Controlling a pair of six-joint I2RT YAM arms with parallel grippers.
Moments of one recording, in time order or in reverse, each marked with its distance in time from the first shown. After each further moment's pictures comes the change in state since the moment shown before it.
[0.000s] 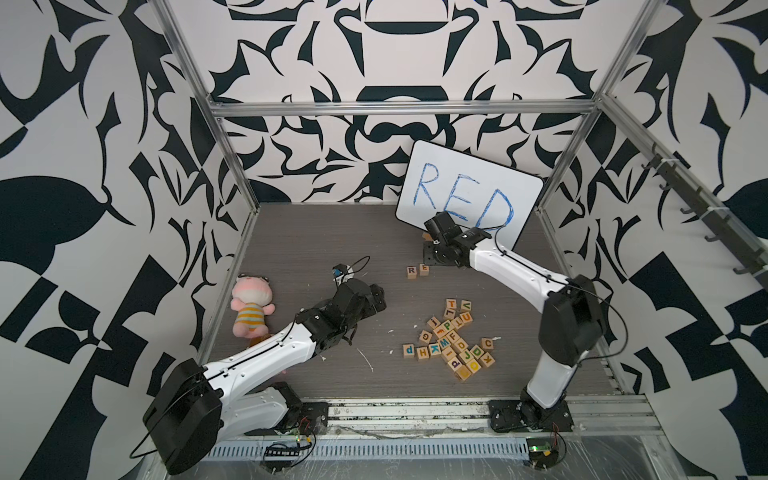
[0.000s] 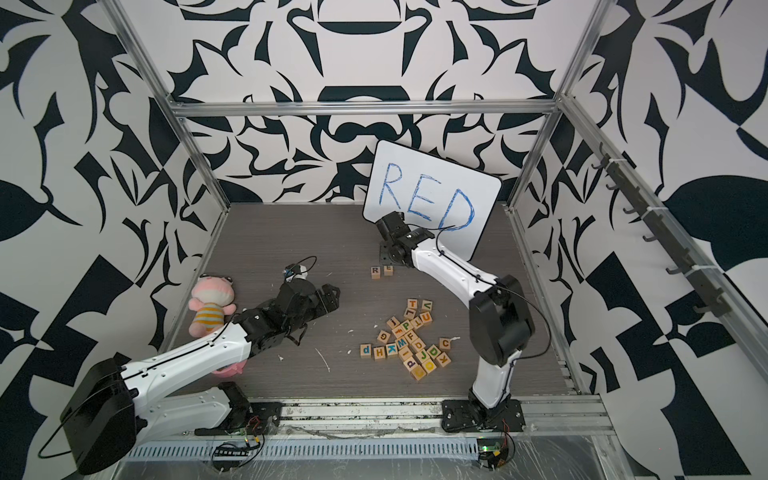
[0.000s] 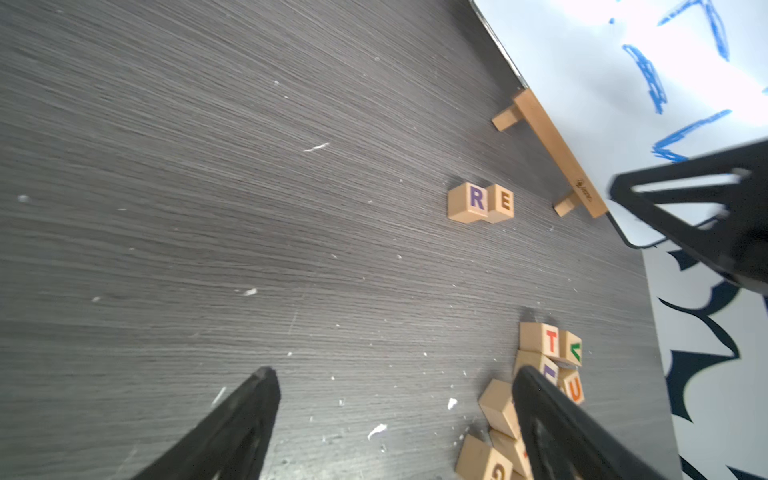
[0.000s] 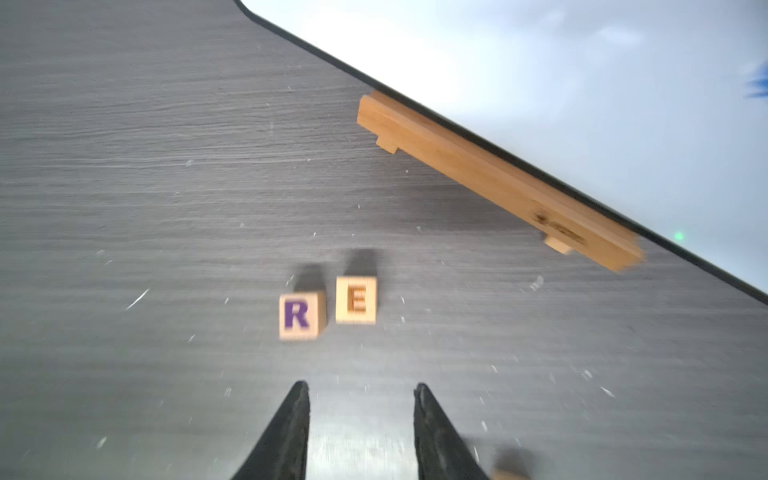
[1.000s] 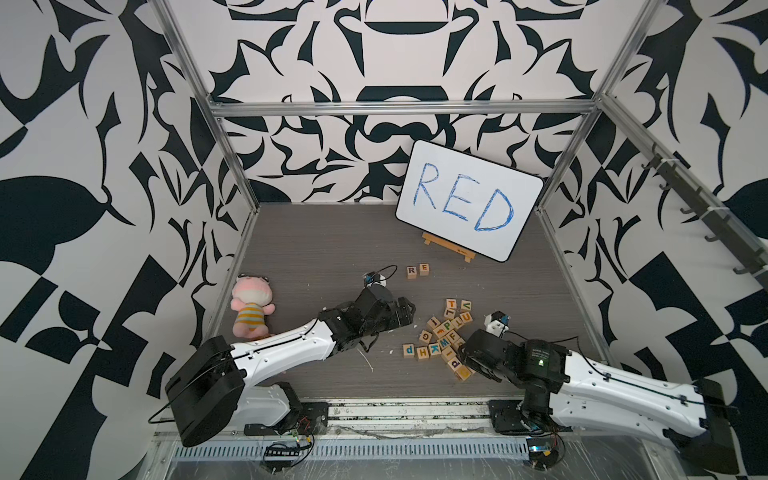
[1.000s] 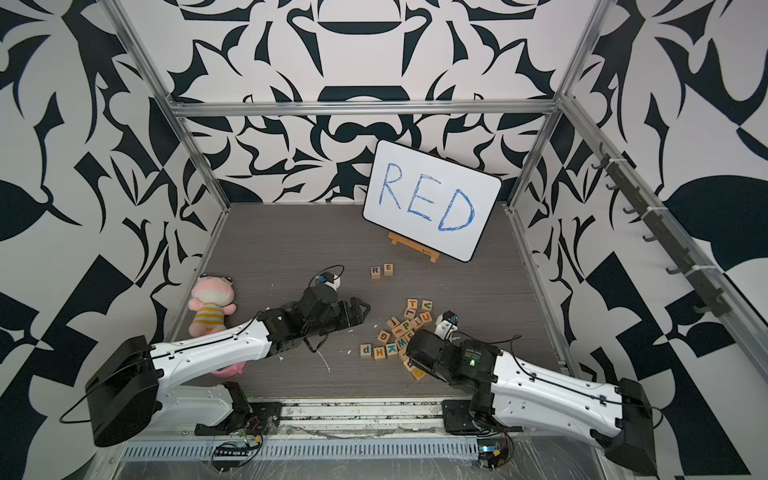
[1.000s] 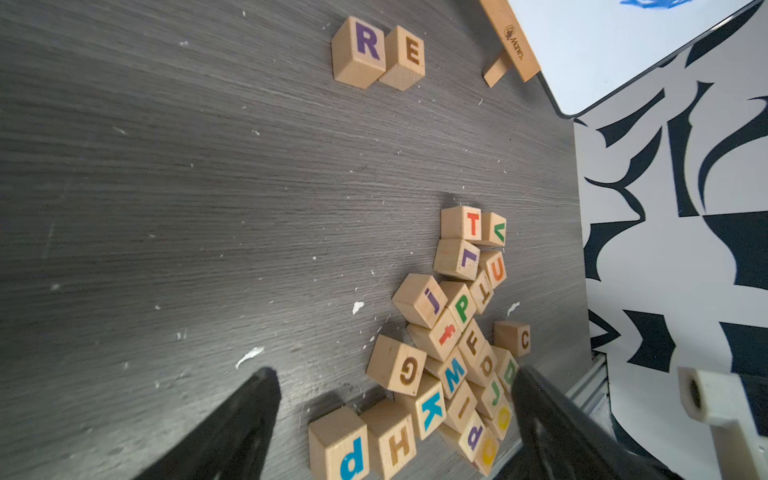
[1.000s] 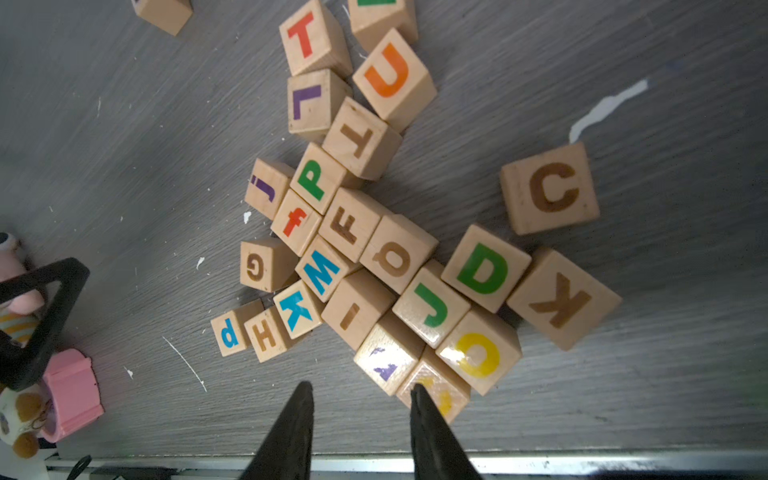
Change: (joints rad) left arm -0.152 0.154 0.057 0.062 0.192 -0.080; right arm 0.549 -0.879 -0.839 -0.175 0.076 1.054
